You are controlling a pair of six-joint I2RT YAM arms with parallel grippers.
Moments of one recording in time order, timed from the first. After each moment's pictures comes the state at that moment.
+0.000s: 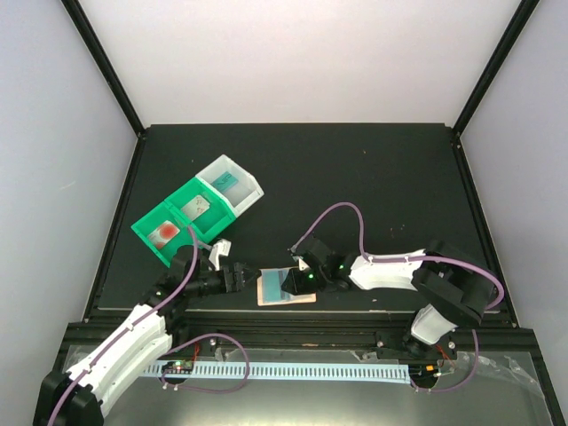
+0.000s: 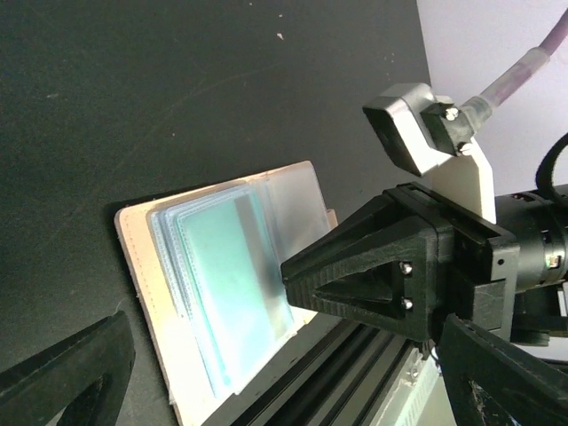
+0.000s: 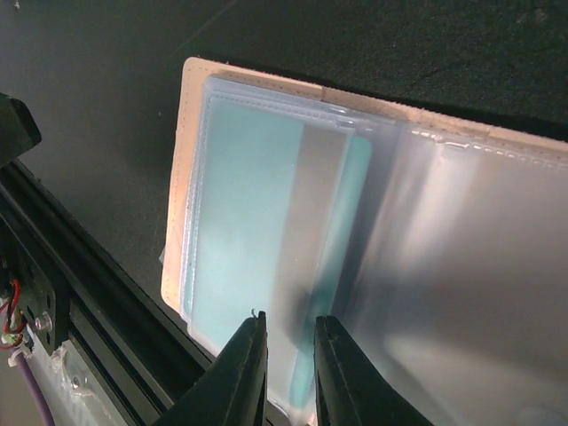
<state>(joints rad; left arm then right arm) -0.43 0.57 0.15 -0.18 0.62 -0.77 1.01 1.58 0.66 0.00 -0.33 0.84</state>
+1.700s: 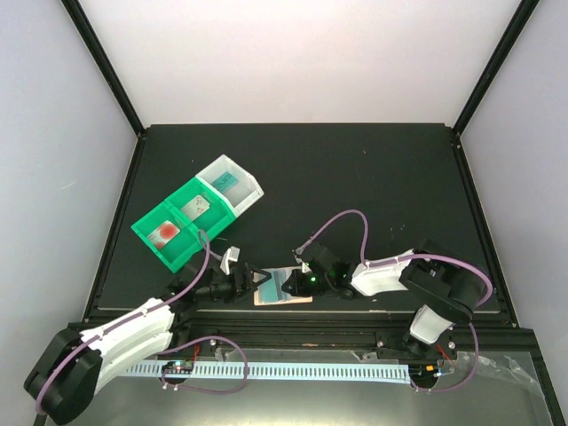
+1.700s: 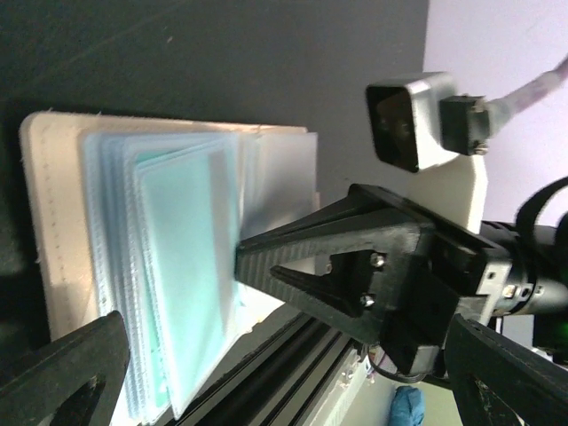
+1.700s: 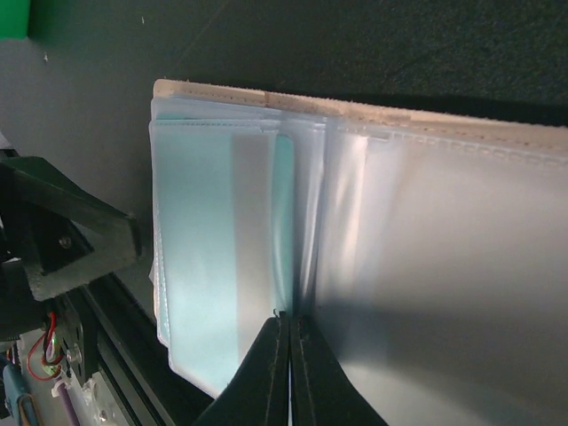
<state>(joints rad) -0.58 0.77 0.05 0.20 0.58 -1.15 1.01 1.63 0.54 0.28 -0.33 0.99</state>
